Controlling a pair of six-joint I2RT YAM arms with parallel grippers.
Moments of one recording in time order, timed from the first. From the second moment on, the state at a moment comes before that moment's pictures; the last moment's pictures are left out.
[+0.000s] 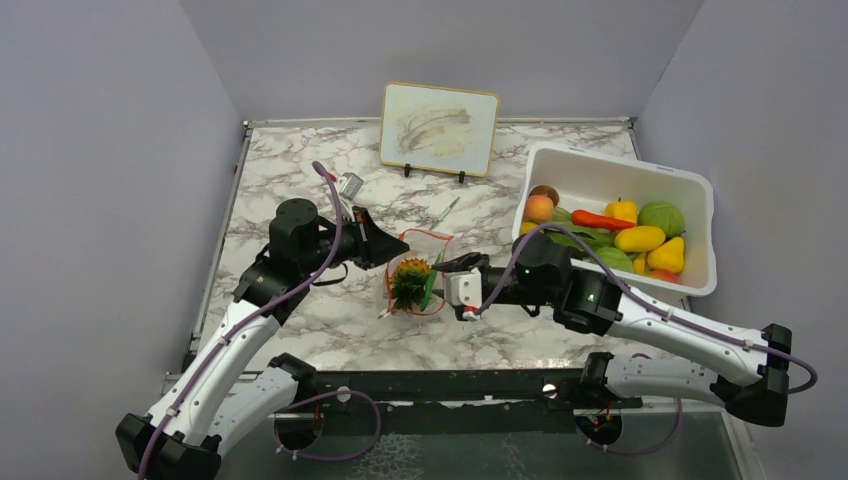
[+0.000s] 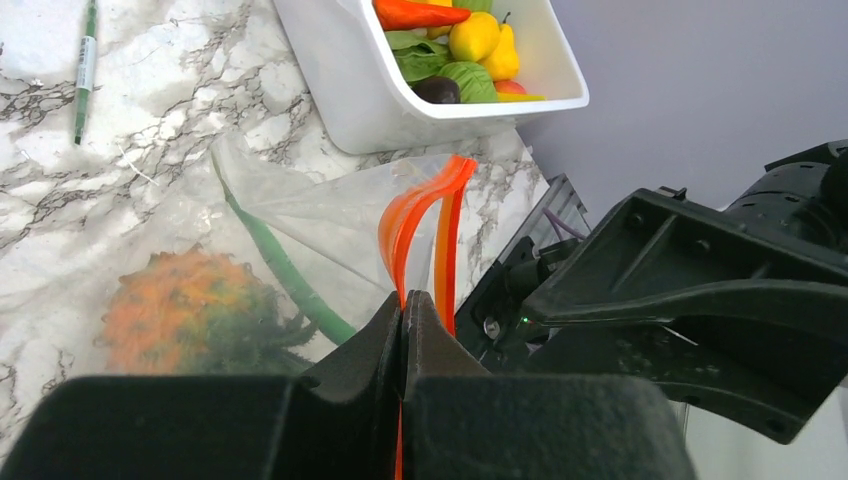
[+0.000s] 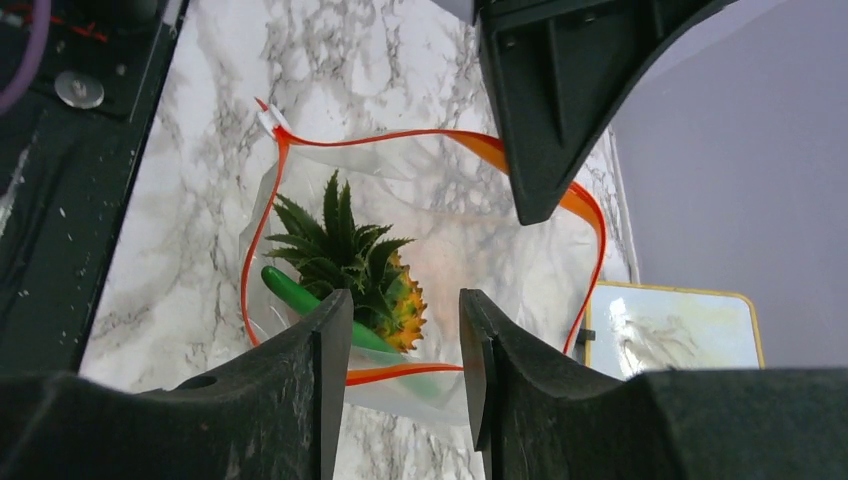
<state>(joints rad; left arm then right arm) -0.46 0.83 0.83 -0.26 0.59 -0.62 1.11 1.02 0.92 -0.20 -0.28 -0.78</state>
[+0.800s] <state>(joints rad) -0.46 0.82 0.86 -0.24 0.32 -0.43 1.11 1.02 1.19 -0.35 0.28 0.15</state>
